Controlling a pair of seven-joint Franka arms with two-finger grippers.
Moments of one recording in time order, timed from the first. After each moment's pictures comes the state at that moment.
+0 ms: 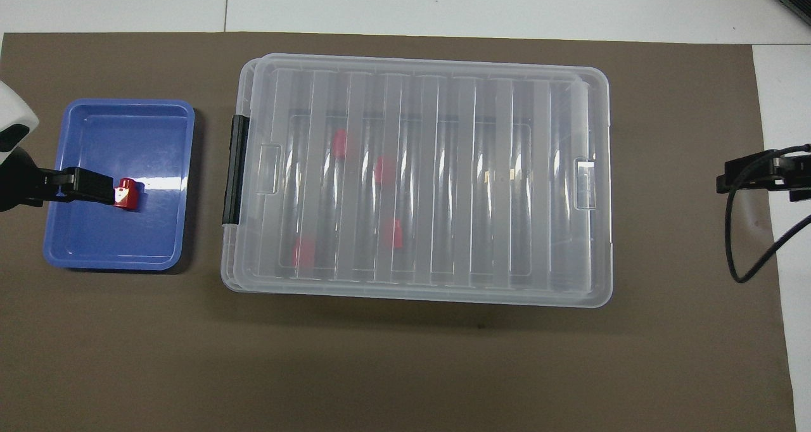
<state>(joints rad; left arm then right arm) -0.09 -0.07 0.03 -1.75 0.02 1.68 -0.02 -0.06 -0.02 0.00 -1.60 0.01 1.57 0.07</state>
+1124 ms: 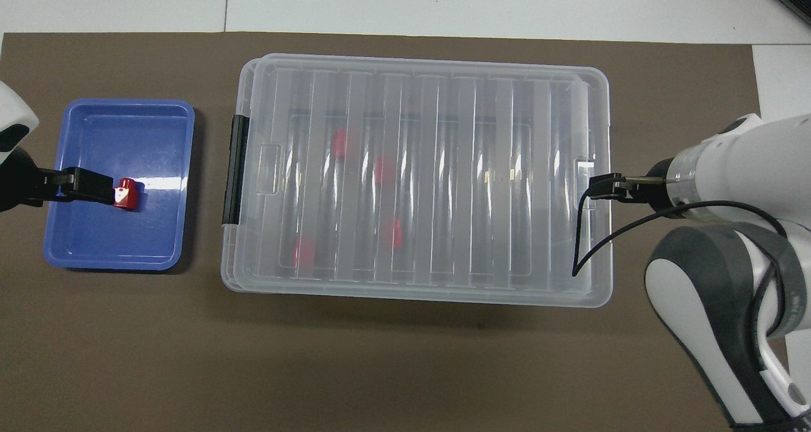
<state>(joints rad) -0.09 -0.07 0.03 -1.75 0.02 1.68 -0.02 0.11 -0.09 0.01 -2.03 0.01 2.04 0.26</state>
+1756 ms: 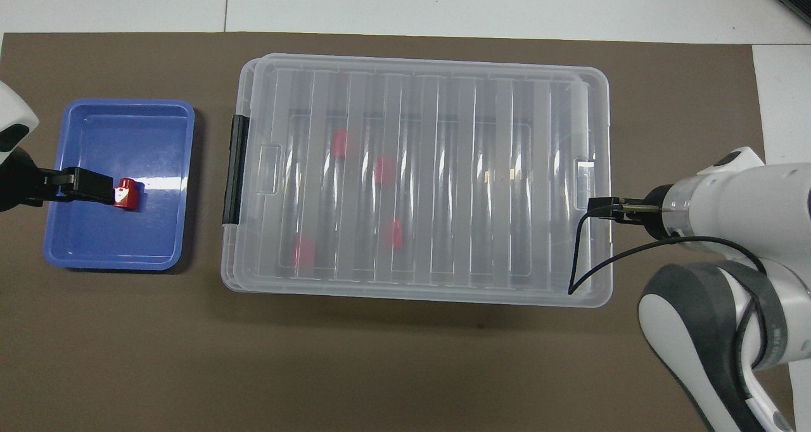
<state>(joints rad) -0.09 -0.07 0.03 -1.75 0.02 1.68 -0.02 0.11 -0.15 0.01 -2.18 0.01 2.14 0.26</state>
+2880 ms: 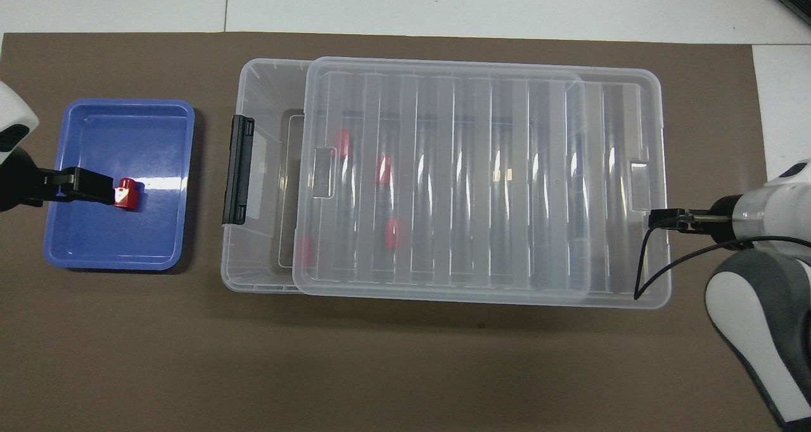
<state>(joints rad) -0.09 -0.07 0.03 -1.75 0.02 1.68 -0.02 -0.14 -0.16 0.00 -2.22 0.01 2.15 -0.04</state>
